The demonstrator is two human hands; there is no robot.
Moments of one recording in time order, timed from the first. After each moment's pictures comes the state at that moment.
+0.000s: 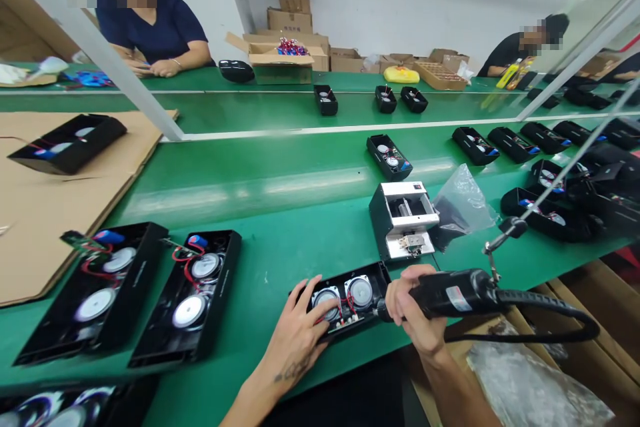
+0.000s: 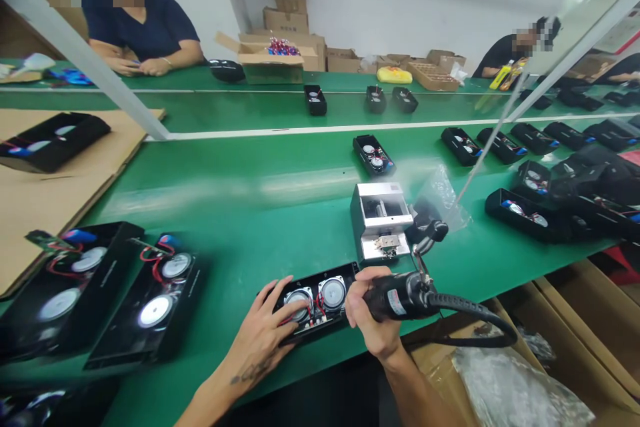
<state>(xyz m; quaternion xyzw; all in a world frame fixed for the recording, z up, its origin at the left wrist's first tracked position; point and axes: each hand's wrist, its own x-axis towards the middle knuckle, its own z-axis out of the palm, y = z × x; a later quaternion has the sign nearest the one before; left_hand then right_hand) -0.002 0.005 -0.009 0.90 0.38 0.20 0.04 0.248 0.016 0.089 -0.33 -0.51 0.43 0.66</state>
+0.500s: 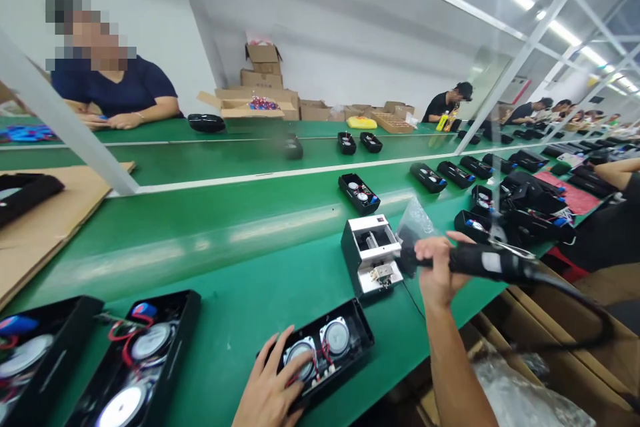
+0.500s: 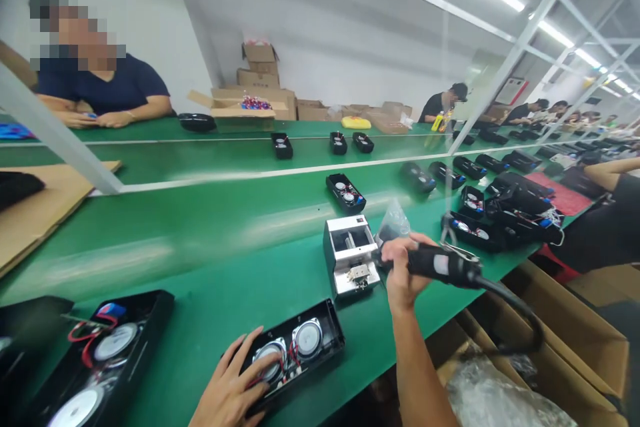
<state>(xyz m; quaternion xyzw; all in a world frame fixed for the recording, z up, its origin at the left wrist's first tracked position) -0.004 0.019 -0.011 0.90 0.33 0.27 -0.06 0.329 0.111 0.143 -0.41 -0.41 0.10 0.81</state>
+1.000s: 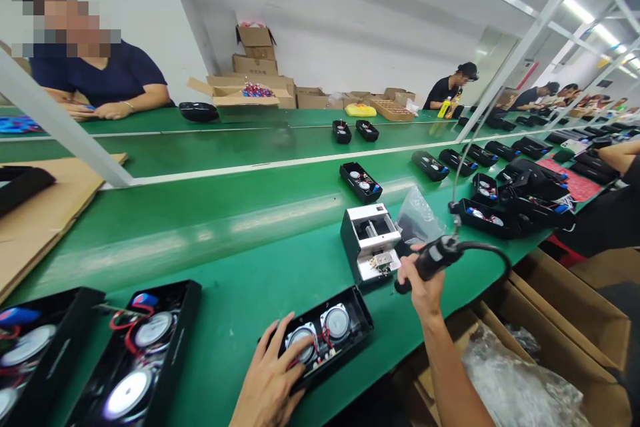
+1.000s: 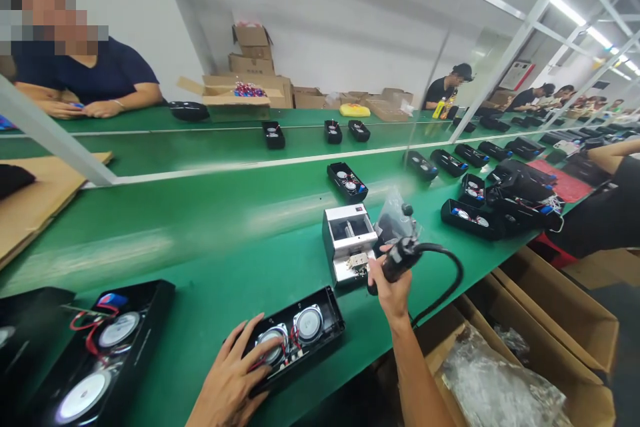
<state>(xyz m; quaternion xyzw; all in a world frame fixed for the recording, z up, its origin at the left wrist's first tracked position) -0.004 0.018 -0.013 0.90 0.34 0.27 -0.02 0.334 0.070 0.071 -0.53 -0.45 0.24 0.68</state>
